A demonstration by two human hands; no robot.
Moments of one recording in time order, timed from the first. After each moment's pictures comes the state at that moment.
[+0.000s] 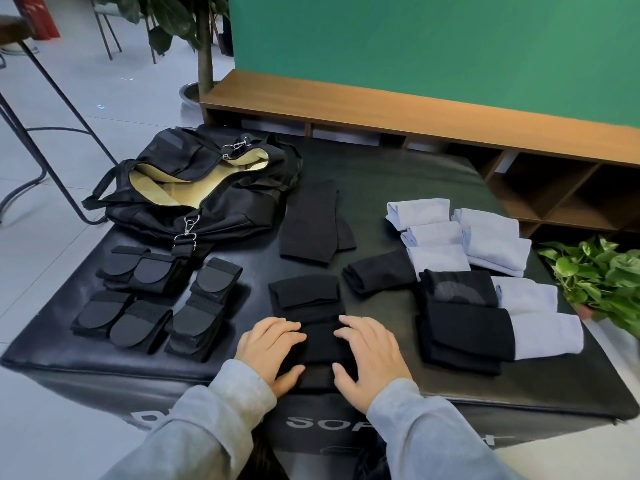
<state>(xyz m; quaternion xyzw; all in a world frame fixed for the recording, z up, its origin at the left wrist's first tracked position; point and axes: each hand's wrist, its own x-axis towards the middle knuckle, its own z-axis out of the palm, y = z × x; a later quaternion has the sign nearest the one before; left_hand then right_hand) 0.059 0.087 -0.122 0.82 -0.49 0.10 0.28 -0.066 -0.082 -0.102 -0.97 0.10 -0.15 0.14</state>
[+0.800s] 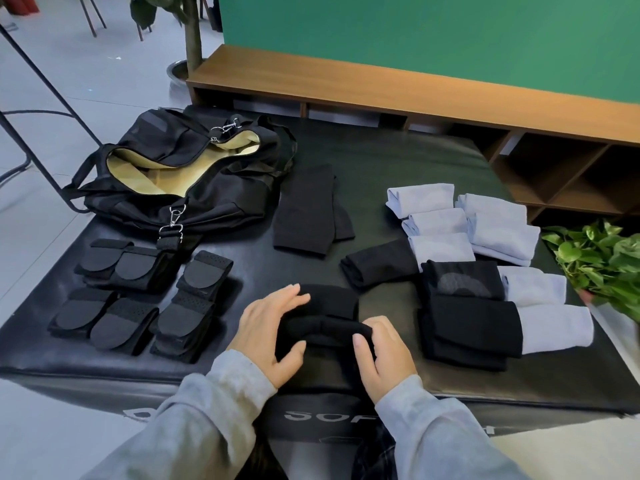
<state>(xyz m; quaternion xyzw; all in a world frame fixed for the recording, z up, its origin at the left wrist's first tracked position) 0.060 0.075 -0.102 0.80 -0.43 -0.04 0.43 -0.066 -0.093 -0.106 -0.92 0.20 -0.17 0.30</state>
